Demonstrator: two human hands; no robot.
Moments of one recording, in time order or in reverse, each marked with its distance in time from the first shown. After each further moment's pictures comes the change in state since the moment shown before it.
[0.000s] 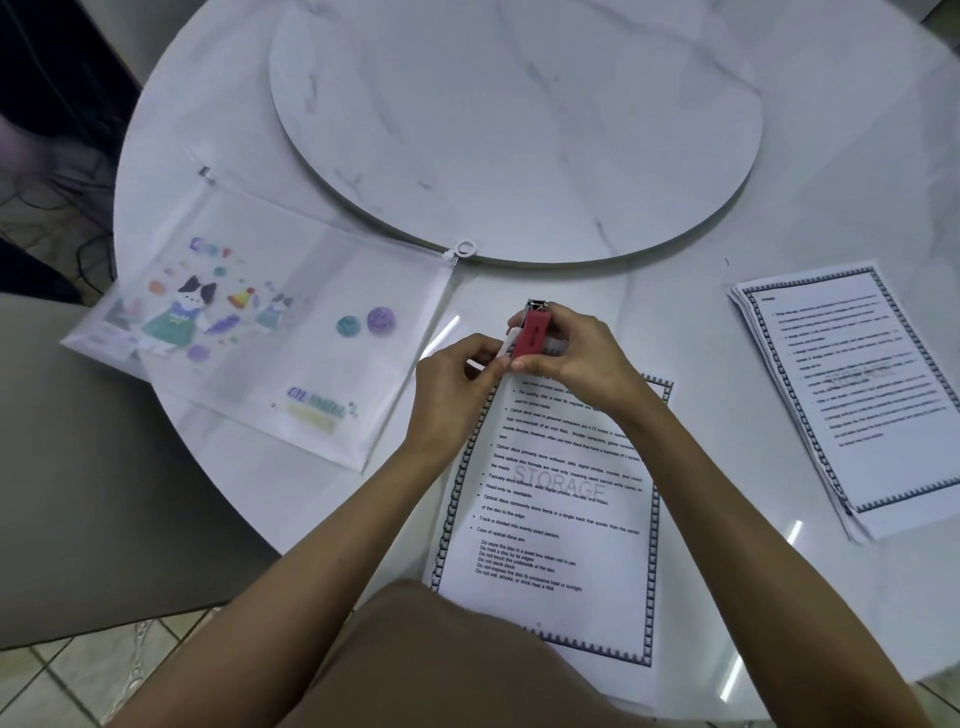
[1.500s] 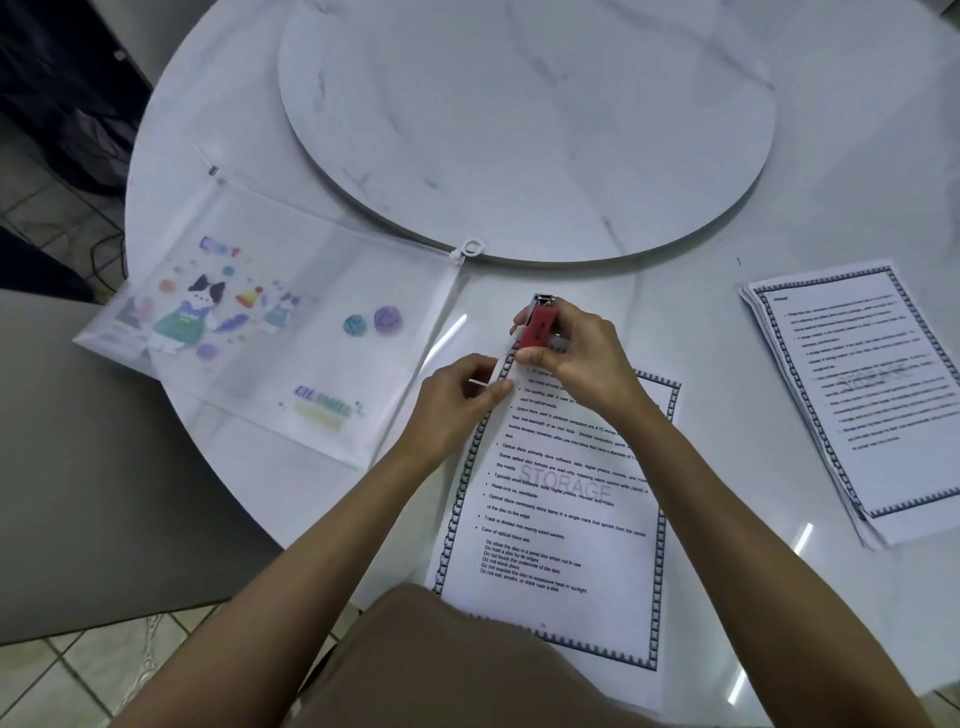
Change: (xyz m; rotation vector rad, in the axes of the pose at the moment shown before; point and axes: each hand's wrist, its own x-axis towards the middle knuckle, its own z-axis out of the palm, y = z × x) left_hand 0.000 -0.027 -0.006 -0.017 -0.176 -0.134; right_hand 0.001 -0.001 0.009 -0.039 0.094 -0.019
